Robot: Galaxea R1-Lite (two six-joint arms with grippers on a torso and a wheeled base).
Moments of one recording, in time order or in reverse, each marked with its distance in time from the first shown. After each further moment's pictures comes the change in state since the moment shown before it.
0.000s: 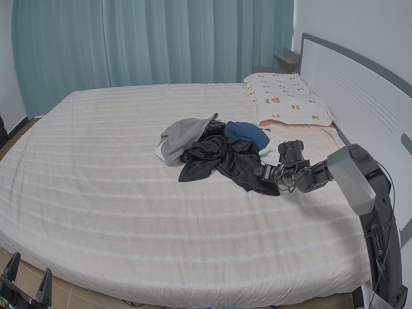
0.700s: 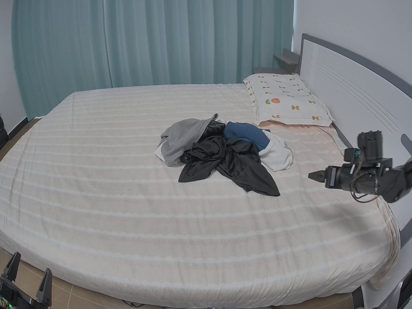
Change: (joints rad) left arm 0.000 0.000 0.000 0.000 0.000 0.000; right arm -0.136 -0.786 0.933 -0.159 0.070 -0.180
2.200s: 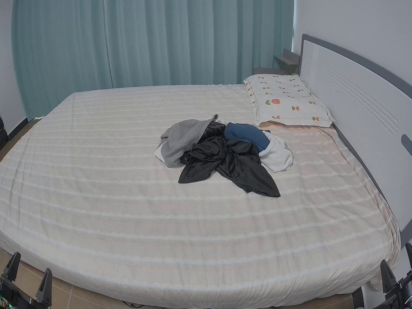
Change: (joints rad) left arm 0.000 0.000 0.000 0.000 0.000 0.000; right arm -0.142 -1.873 0.831 0.464 -0.003 -0.218
